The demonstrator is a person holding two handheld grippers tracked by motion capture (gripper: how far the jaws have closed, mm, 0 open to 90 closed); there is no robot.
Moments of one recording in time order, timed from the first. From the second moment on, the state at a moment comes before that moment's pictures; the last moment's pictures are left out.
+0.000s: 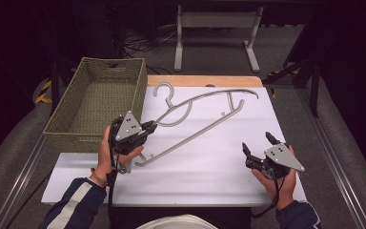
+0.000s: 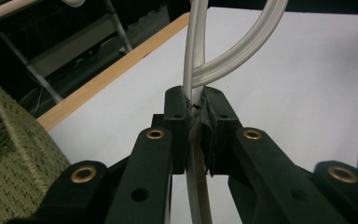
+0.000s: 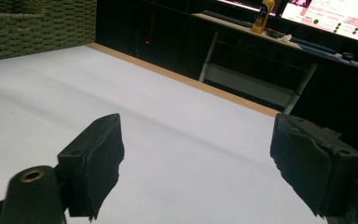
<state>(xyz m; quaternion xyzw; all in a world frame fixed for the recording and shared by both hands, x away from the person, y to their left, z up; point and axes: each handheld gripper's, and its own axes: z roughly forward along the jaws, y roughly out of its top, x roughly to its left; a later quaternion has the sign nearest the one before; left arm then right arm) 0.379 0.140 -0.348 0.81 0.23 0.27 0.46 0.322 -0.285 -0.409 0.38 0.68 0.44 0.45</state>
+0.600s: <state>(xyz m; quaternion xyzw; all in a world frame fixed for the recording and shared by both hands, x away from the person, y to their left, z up) 0.379 0.170 -0.298 0.80 0.26 0.28 0.46 0.321 -0.274 -0.413 0.36 0.70 0.42 0.46</state>
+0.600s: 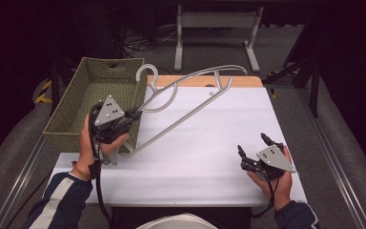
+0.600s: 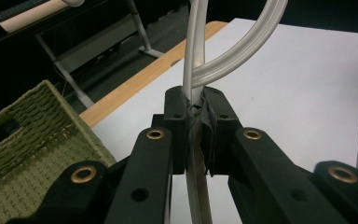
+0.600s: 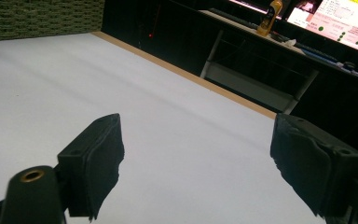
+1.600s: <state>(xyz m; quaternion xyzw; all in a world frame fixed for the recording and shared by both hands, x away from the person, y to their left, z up) 0.428 0.230 -0.284 0.78 0.33 0.31 0.43 0.321 -0.258 -0.422 0.32 0.72 0.44 0.43</state>
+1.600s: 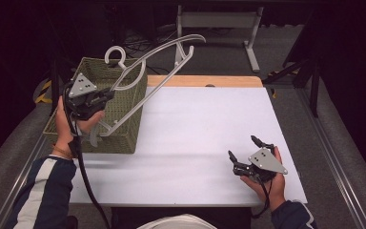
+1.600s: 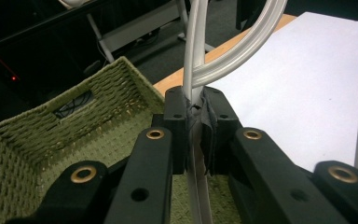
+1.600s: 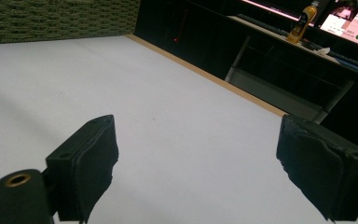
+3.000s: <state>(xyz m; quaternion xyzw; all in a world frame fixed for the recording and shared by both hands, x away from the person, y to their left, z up) 0.507 0.304 -0.325 0.77 0.42 0.32 0.35 0.323 -0.252 -0.428 0.32 0.74 0.41 0.43</state>
